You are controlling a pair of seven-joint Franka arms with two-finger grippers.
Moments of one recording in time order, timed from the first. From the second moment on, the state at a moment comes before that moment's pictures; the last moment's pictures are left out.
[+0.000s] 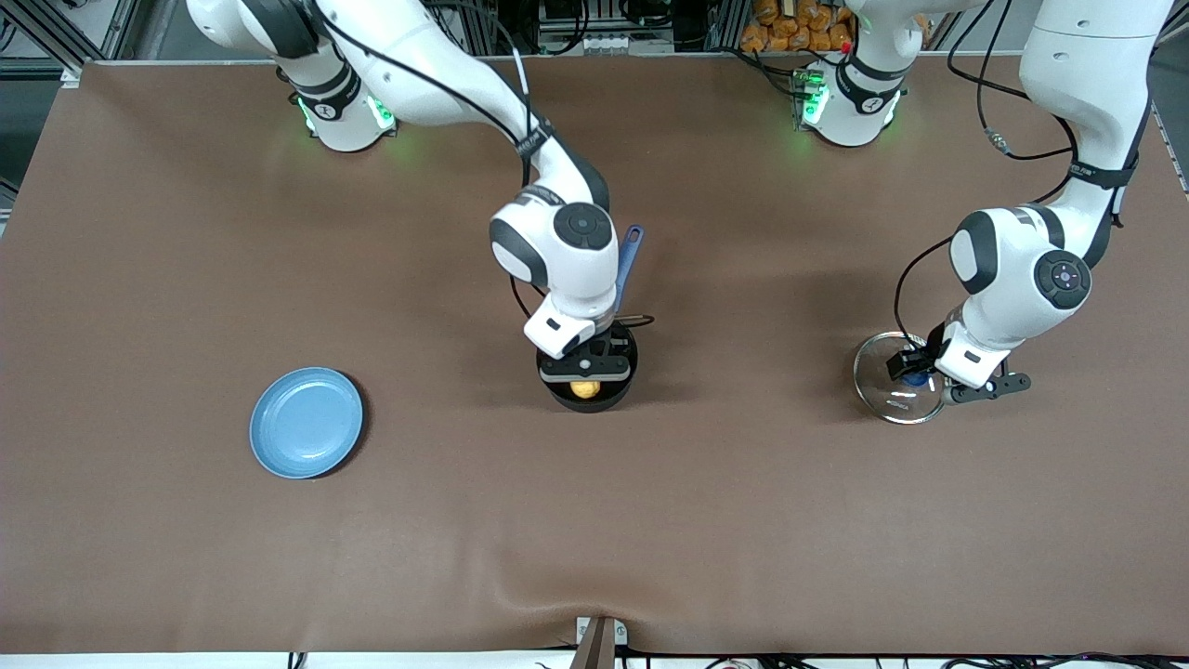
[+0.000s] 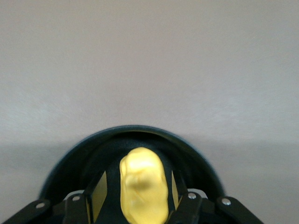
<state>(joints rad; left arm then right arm) 0.06 0.37 -0.05 -2.16 -0.04 2.59 -0.13 0.80 0.74 -0.07 -1.37 -0.20 2.26 0.85</state>
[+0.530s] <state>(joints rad) 0.07 0.14 -0.06 -1.91 -0.04 2.11 -0.13 0.68 0.42 -0.07 -1.36 -0.12 1.86 0.67</state>
